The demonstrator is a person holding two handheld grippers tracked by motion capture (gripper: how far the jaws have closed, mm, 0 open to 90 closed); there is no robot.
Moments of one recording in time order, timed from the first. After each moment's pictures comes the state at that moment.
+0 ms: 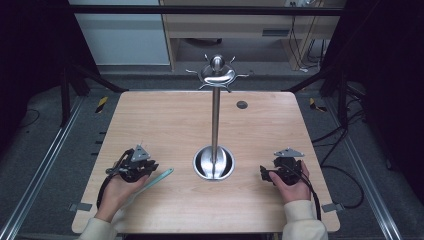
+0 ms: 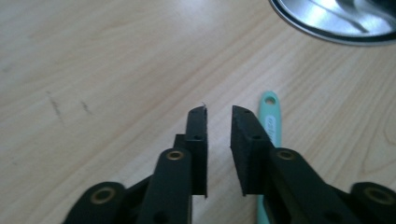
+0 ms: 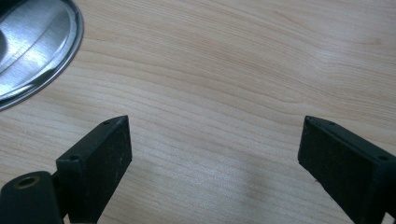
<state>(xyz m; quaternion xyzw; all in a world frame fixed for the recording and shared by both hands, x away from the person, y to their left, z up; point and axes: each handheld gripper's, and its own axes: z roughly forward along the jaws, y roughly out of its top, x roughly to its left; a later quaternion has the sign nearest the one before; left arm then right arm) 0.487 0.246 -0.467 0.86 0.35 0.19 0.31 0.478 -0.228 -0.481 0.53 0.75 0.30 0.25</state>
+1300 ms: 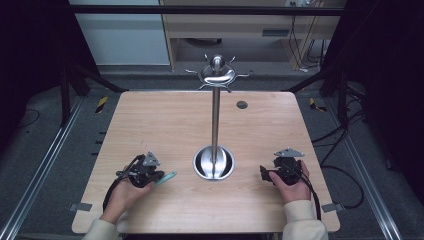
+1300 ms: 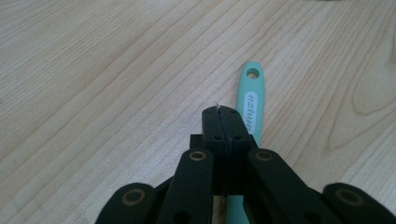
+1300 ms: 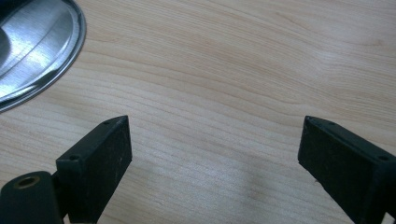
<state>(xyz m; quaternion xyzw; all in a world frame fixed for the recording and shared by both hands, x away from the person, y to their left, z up) 0.484 0.225 -0.483 0.89 0.33 0.13 0.28 0.478 -0.228 -0.481 0.53 0.75 0.31 0.25</state>
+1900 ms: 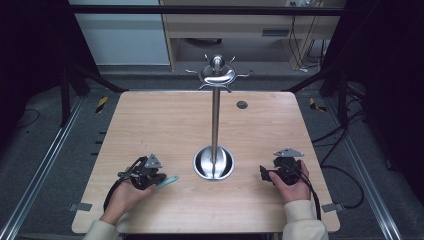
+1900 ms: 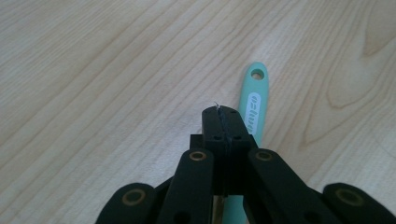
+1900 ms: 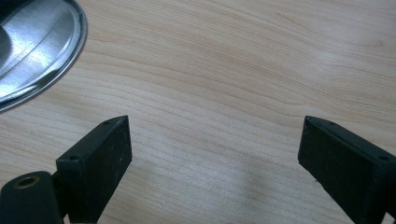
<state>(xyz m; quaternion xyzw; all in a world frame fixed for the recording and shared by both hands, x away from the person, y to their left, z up) 0.477 0.218 -0.482 0.90 0.31 0.12 0.28 0.479 -0.228 -0.481 0.53 0.75 0.31 0.25</state>
